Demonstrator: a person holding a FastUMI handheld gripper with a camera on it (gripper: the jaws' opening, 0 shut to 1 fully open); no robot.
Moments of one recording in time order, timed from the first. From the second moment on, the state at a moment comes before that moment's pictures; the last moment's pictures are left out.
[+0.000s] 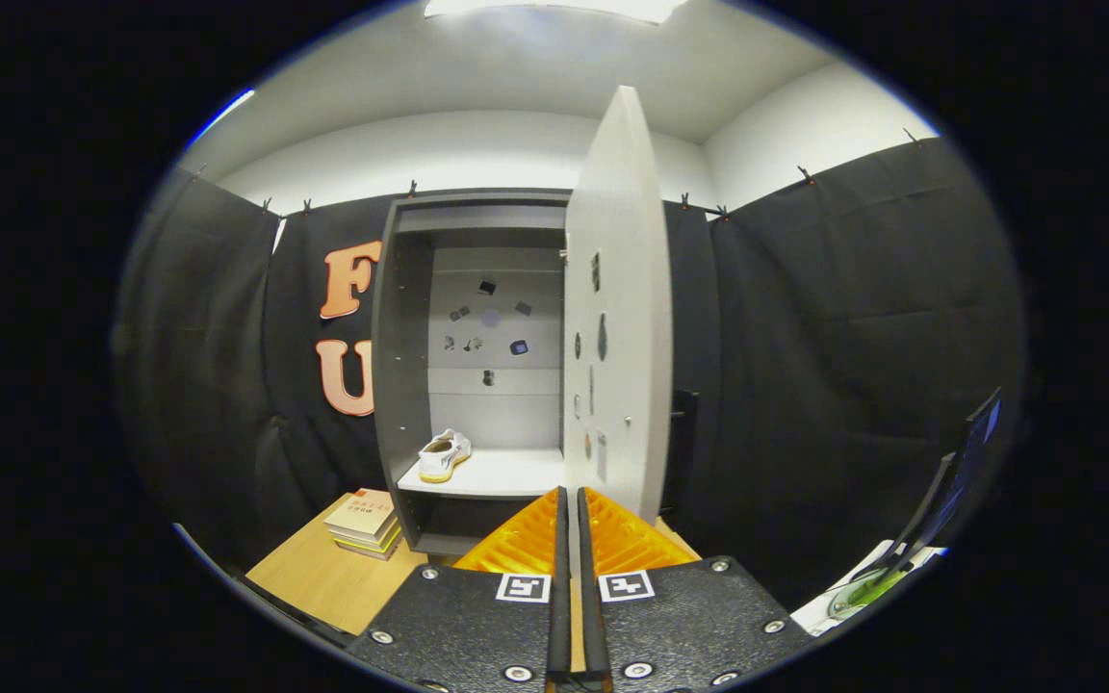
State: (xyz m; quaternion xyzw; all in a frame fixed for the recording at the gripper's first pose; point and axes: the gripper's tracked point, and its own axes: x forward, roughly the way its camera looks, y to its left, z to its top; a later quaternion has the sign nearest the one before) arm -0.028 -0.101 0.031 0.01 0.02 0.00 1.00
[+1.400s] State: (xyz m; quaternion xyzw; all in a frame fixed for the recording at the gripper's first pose) arm 0.031 0.053 -0.176 0.06 0.18 0.10 0.98
